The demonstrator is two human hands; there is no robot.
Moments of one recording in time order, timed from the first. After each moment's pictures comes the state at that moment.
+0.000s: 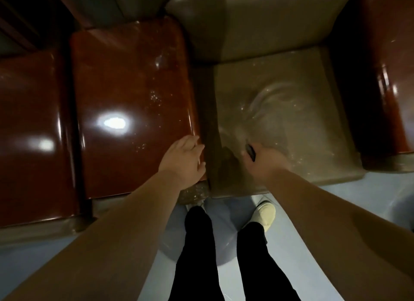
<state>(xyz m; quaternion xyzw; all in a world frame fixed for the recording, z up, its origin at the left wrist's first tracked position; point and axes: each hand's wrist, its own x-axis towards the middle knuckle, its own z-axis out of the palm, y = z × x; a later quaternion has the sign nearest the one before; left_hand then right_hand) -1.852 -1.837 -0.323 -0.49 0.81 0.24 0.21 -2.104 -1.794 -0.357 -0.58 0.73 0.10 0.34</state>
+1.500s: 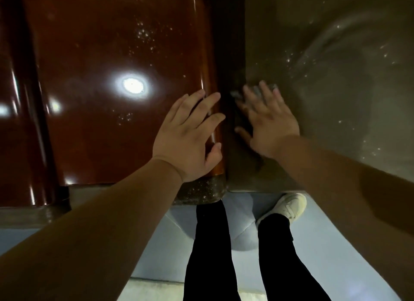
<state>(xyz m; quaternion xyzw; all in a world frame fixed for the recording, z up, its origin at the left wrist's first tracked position) -1.830 -1.827 -0.430 -0.47 0.87 0.11 0.02 -2.062 -1.838 -0.523 -0.80 0.55 0.16 0.19</state>
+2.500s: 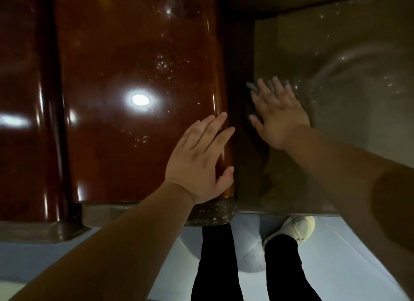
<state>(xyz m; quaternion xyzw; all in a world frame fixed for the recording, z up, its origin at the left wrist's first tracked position) -1.828 -1.829 -0.426 -0.51 0.85 0.12 0.02 -2.061 -1.907 -0.520 -0.77 0.58 0.16 0.19</state>
